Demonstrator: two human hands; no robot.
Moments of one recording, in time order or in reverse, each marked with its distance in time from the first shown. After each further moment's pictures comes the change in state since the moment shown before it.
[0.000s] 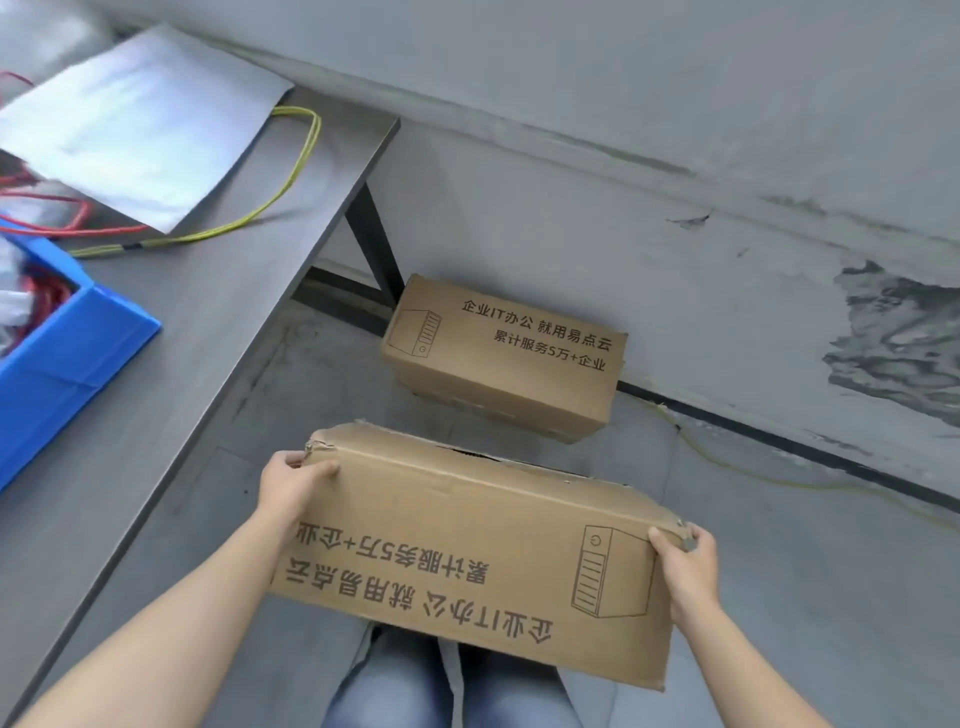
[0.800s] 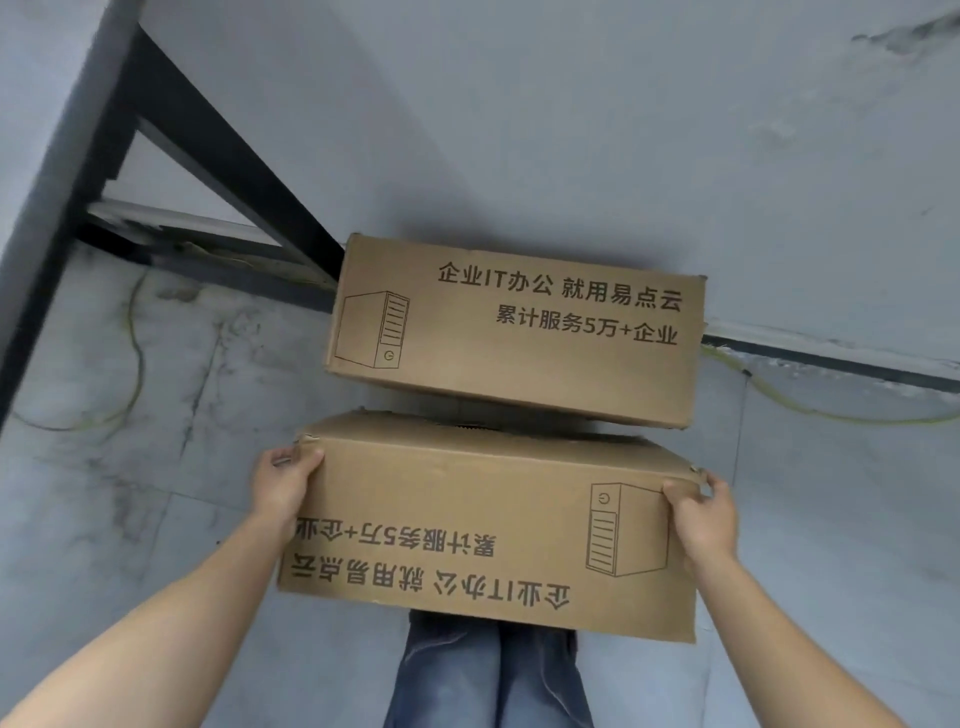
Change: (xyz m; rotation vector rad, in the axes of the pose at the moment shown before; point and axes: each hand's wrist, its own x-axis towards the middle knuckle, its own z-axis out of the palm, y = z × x) left_hand 0.221 0.008 0.131 0.062 0.001 -0.046; right_hand 0.163 0.001 0.165 -0.056 0.075 0.066
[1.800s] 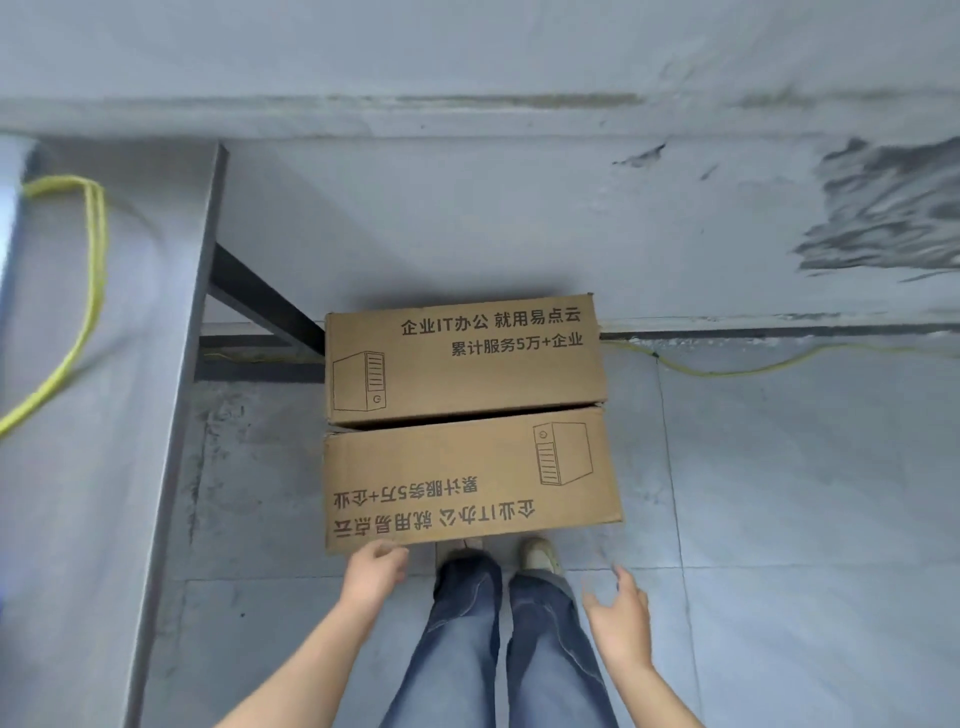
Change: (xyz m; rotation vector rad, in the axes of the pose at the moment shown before) left_hand -0.147 0.002 -0.045 0.309 -0.509 -0.010; right_hand -0.207 0.053 -0.027 -0.199 -0.093 0.107
